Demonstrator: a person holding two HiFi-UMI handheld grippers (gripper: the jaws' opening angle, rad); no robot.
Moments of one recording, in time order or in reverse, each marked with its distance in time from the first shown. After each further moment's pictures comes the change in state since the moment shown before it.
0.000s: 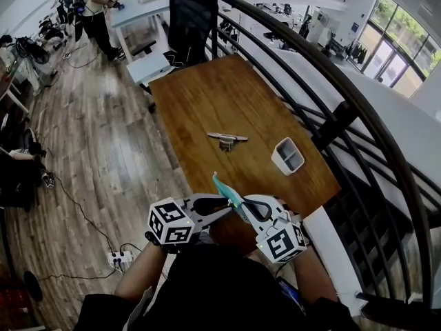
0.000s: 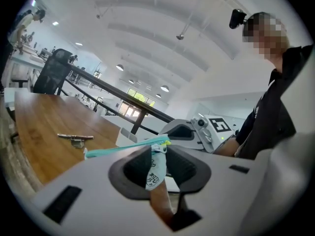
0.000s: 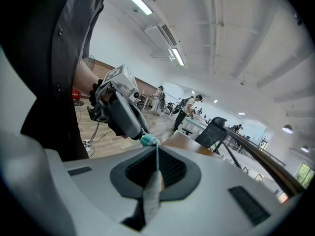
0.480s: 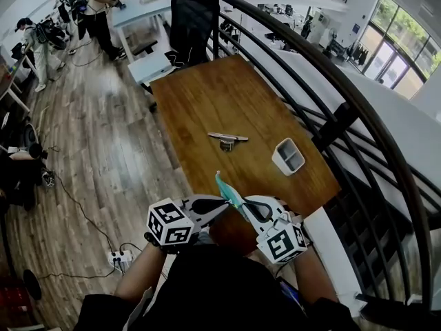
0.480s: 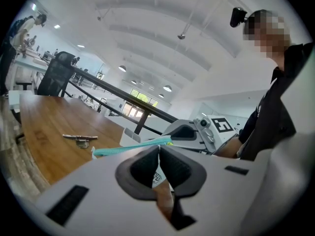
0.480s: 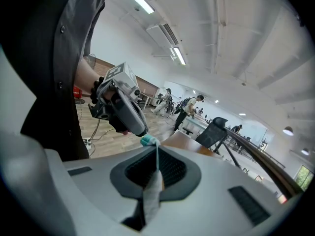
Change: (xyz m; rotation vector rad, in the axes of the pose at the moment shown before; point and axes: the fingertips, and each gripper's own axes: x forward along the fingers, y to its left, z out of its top) left arm -0.005 0.003 -0.003 0.005 -0.002 0.041; right arm -0.001 0.004 -0.004 -0.016 0.006 0.003
